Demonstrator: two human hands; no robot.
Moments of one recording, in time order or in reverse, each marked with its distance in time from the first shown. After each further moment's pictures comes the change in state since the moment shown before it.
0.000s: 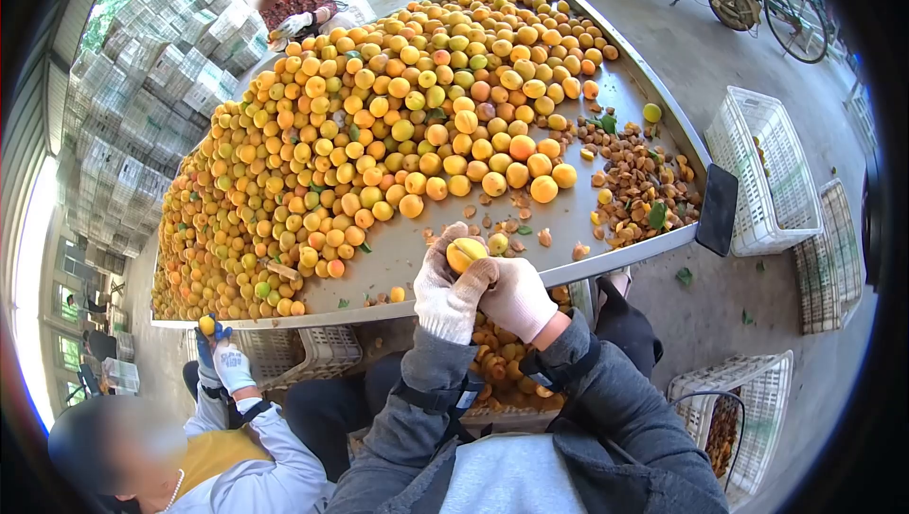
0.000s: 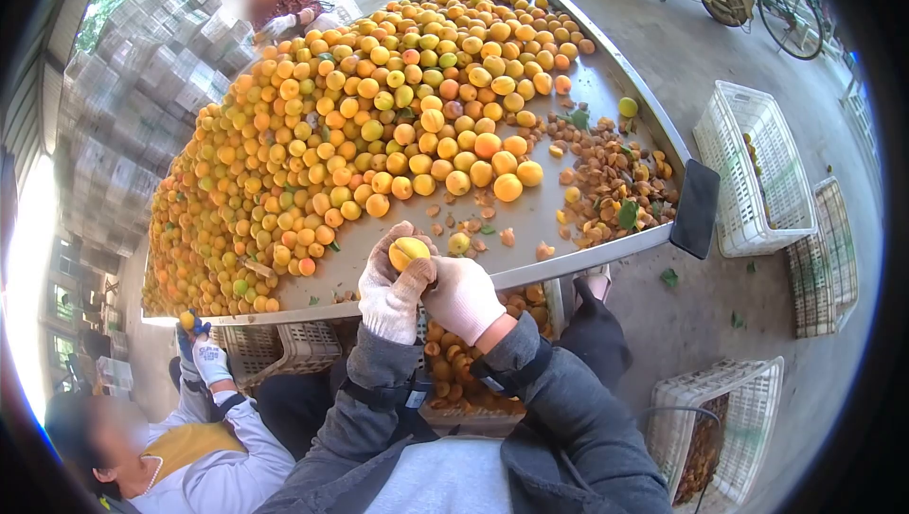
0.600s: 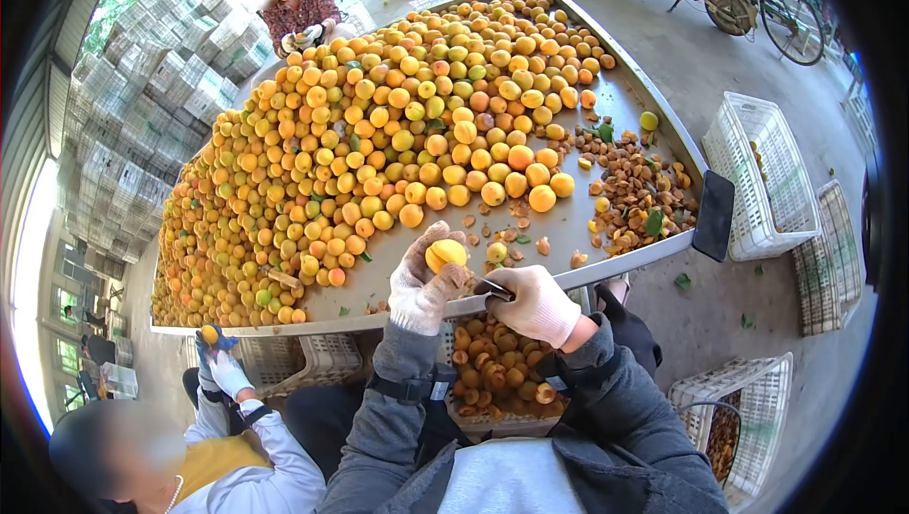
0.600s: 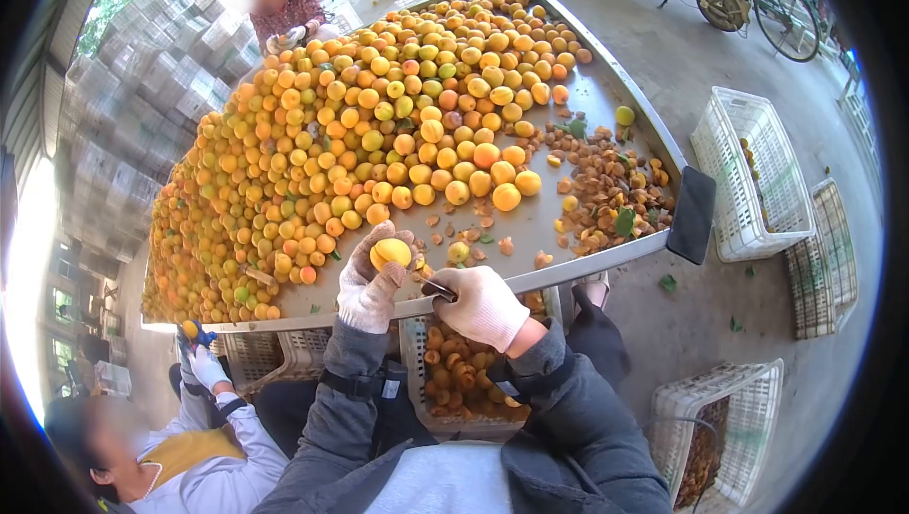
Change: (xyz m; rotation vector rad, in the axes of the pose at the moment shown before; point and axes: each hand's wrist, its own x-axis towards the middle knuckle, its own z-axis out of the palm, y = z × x) left_hand 0.023 0.016 -0.033 -0.002 -0.167 0.020; right_hand -0.007 -0.004 -0.033 0.070 -0.117 -0.076
